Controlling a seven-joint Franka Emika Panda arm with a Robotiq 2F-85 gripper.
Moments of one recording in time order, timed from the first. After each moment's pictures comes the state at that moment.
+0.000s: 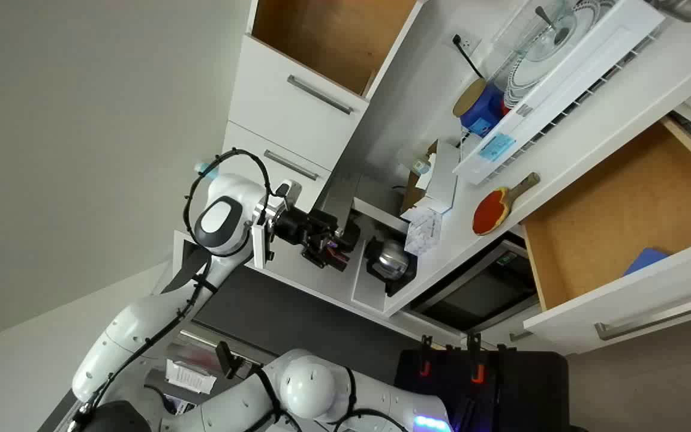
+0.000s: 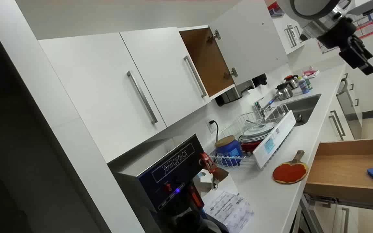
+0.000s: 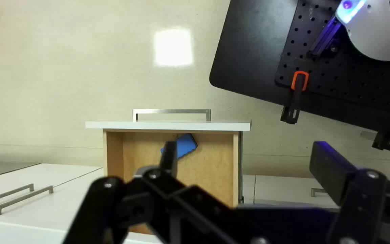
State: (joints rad) arm -0.13 -0.83 -0.13 -2.55 -0.45 1.59 -0.41
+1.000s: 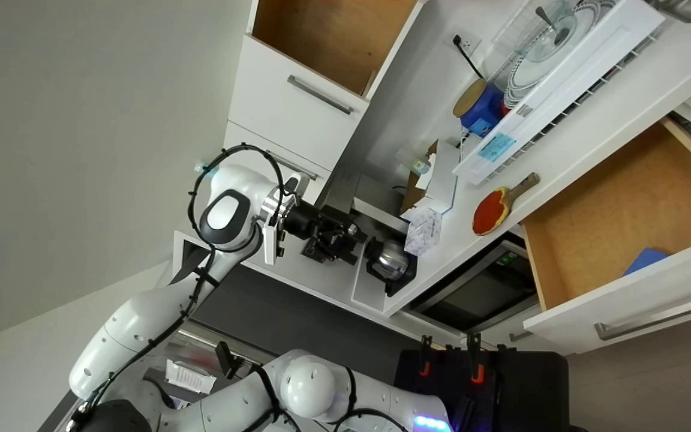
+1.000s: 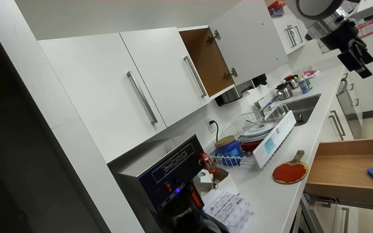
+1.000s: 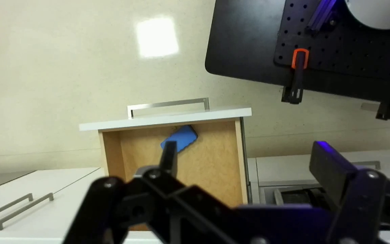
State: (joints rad) arm -0.11 -0.79 -0.24 -2.54 -0.45 1.67 -0.35
